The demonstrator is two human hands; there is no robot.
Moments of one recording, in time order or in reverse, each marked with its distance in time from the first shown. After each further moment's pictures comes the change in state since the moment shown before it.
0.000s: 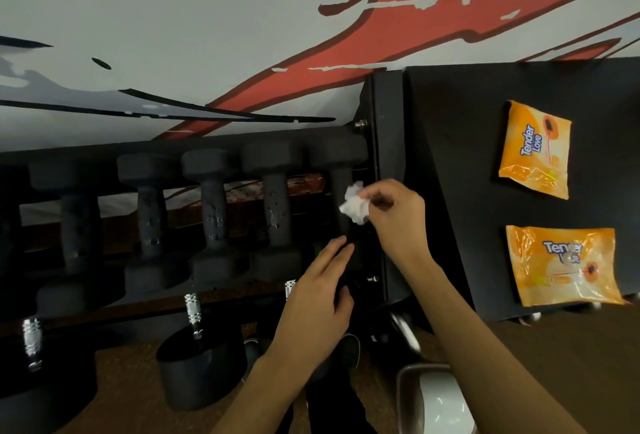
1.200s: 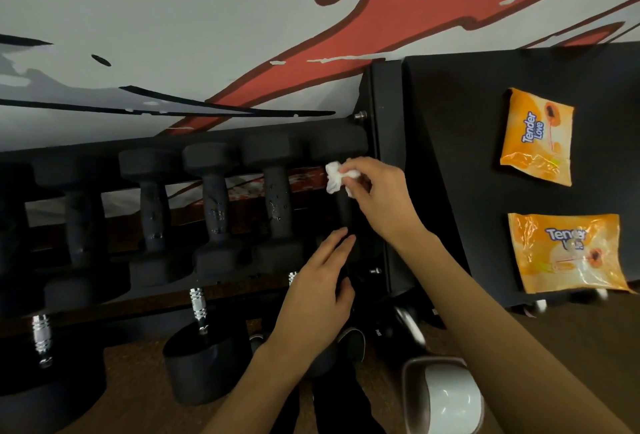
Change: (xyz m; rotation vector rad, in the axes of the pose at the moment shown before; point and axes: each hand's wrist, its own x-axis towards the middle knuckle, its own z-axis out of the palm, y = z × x) left_hand -0.001 0.001 -0.005 0.011 -0.023 0.025; right_hand 0.021 -0.002 0.010 -0.164 -0.118 -0.309
